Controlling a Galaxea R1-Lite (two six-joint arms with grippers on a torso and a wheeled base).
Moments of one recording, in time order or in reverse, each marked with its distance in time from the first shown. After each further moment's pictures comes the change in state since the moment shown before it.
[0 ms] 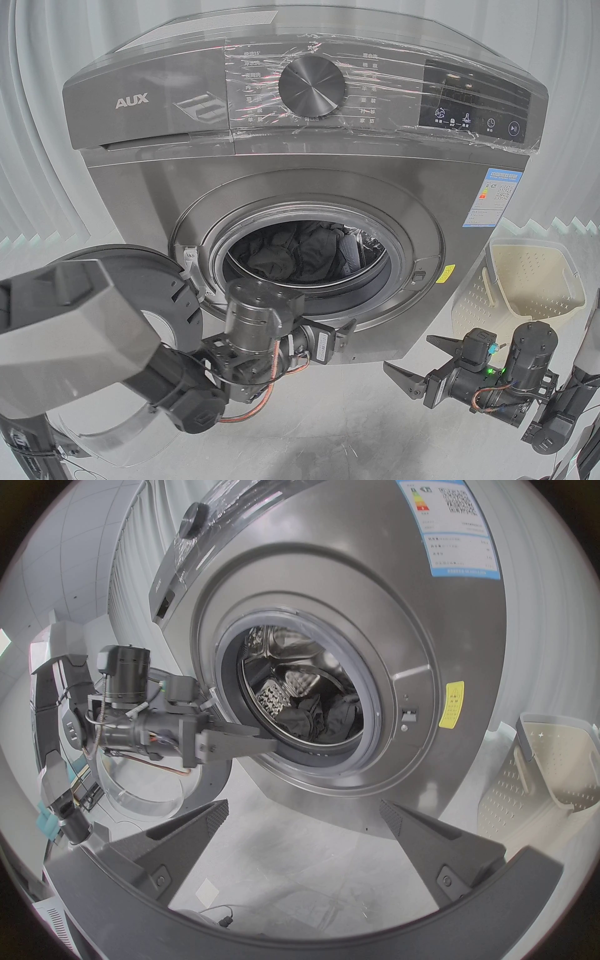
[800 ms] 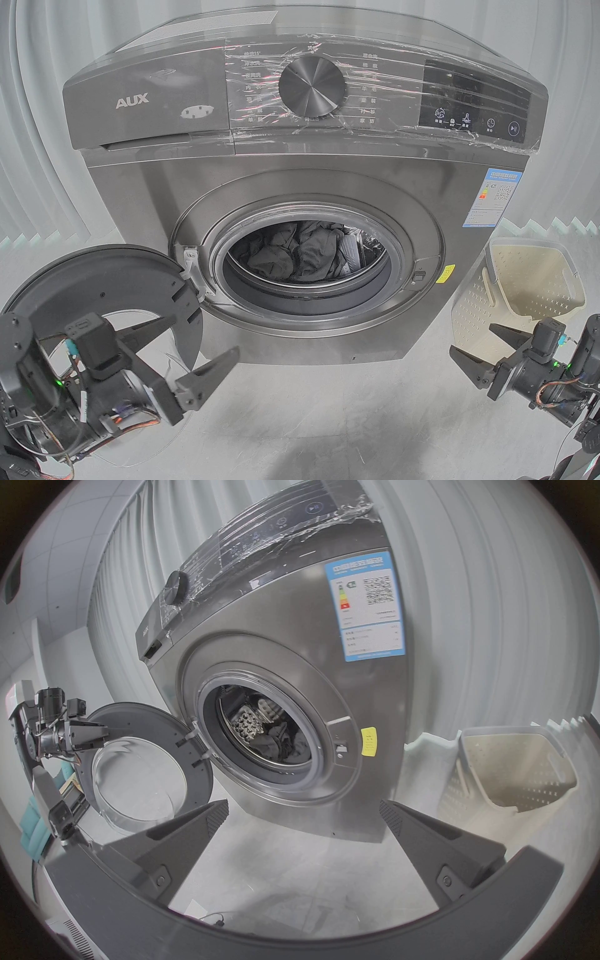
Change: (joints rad) left arm -0.005 -0.803 0.605 0.016 -0.004 -0.039; right arm -0.096 -0.438 0.100 0.275 -0.060 0.012
